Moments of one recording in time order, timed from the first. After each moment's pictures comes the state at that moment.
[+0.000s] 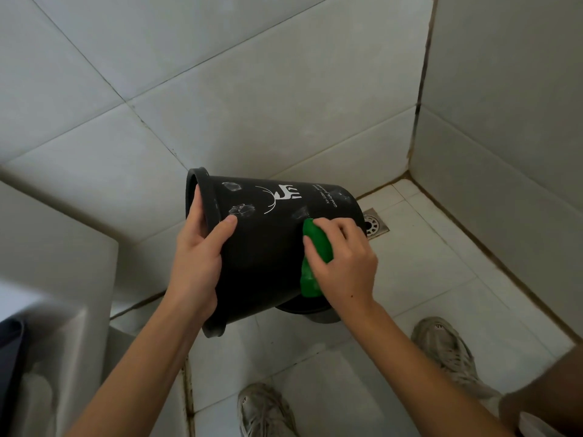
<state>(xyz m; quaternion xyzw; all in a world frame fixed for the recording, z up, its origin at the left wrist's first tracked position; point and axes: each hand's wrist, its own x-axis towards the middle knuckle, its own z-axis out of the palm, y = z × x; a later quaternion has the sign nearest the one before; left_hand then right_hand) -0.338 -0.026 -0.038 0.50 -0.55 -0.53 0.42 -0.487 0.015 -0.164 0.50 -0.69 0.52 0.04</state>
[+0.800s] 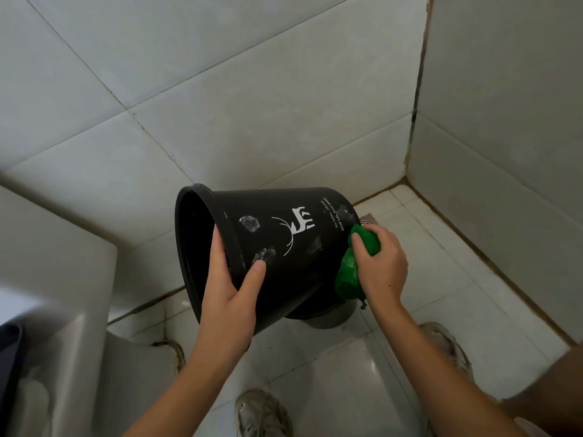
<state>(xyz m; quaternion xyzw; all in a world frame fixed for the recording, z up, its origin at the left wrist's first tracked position) -0.350 0.031 -0.051 0.51 -0.67 -0.39 0.37 -0.534 0.019 -0.198 0.30 -0.76 0.55 -0.14</state>
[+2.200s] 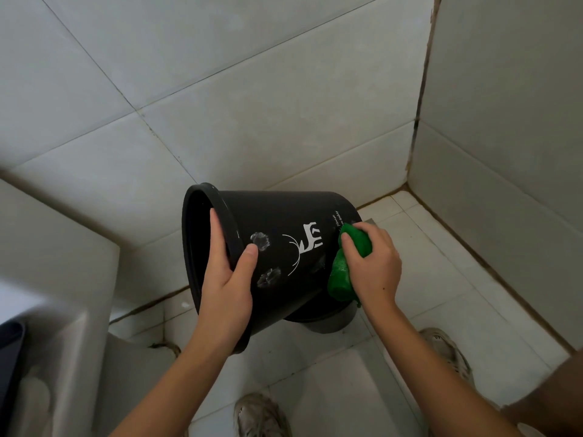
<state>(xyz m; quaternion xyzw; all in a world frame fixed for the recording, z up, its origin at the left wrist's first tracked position) -0.344 0.013 -0.051 0.50 -0.63 -0.44 0.39 -0.519 0.017 -0.179 0.35 -0.74 0.56 -0.11</state>
